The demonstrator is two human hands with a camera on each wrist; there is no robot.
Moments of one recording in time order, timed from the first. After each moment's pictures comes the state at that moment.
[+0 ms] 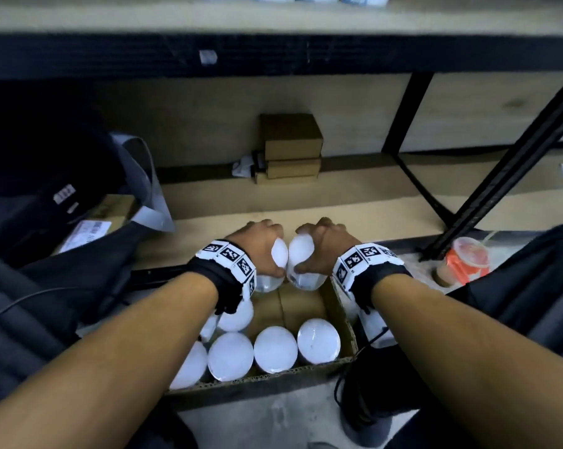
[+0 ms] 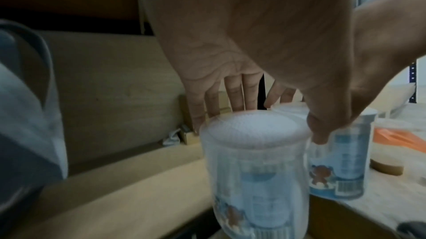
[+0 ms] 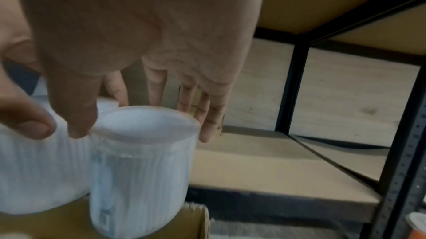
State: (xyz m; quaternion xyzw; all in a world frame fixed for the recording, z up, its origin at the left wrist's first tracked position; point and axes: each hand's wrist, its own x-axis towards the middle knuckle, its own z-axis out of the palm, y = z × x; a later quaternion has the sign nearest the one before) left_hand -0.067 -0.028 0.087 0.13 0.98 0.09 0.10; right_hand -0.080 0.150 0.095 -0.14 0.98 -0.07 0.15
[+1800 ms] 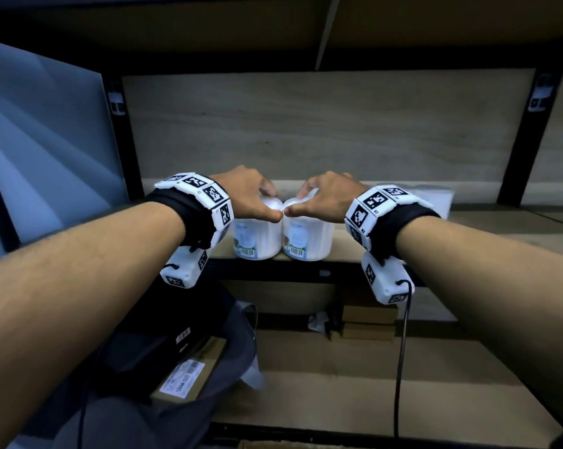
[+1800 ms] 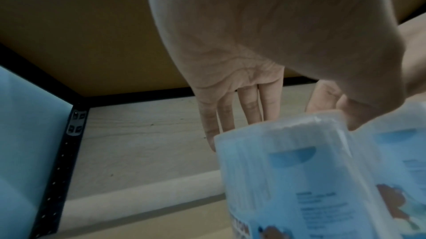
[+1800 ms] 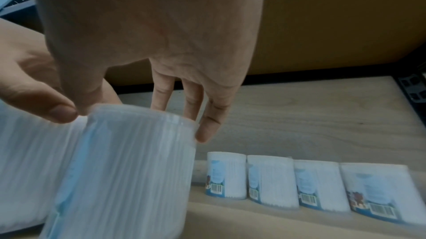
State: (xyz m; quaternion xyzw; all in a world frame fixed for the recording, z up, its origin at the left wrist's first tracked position) left_hand -0.065 -0.190 0.470 0.03 0.99 0.03 -0.15; right_hand -0.116 -0.003 0.461 -0.29 0.93 -0.18 -0.12
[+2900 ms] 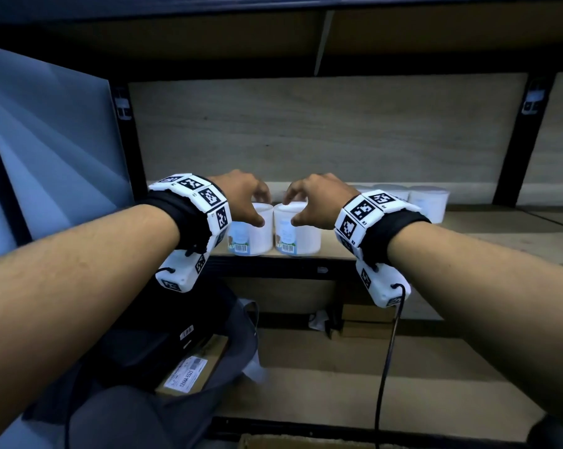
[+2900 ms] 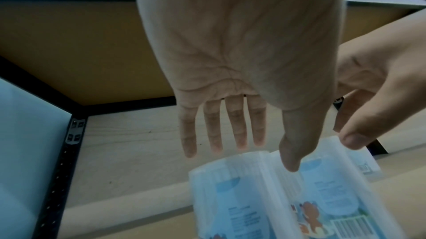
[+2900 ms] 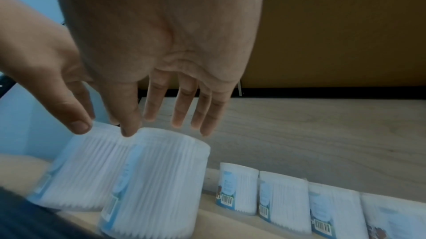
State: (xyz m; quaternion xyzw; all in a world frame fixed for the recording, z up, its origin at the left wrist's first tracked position) left_hand -0.046 -0.189 0.473 0.01 0.99 -0.04 -0.13; right_hand -0.111 -0.014 0.454 -0.35 0.91 -0.13 -0.17
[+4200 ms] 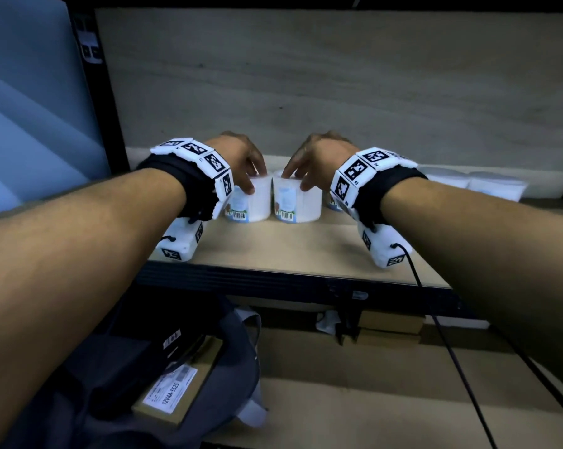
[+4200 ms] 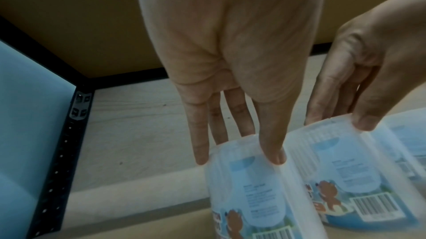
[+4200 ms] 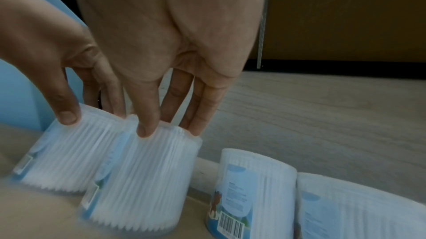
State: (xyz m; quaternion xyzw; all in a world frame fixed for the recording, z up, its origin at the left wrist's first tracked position) left_hand -0.188 -0.280 0.458 -0.02 0.99 0.03 -0.13; right_hand -0.251 -0.094 0.460 -0.39 0.91 -0.12 -0.12
